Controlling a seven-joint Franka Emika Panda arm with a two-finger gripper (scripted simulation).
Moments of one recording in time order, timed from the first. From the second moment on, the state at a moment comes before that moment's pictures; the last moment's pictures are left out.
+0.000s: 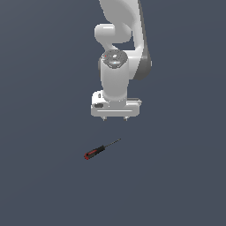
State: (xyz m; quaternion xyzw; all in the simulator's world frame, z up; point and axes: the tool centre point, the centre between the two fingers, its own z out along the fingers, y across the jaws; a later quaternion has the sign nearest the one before) arm -0.009 0.010 0.174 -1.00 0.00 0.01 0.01
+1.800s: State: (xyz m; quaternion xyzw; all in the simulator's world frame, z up) arm 0.020 0.005 0.138 -0.98 0.18 0.01 0.01
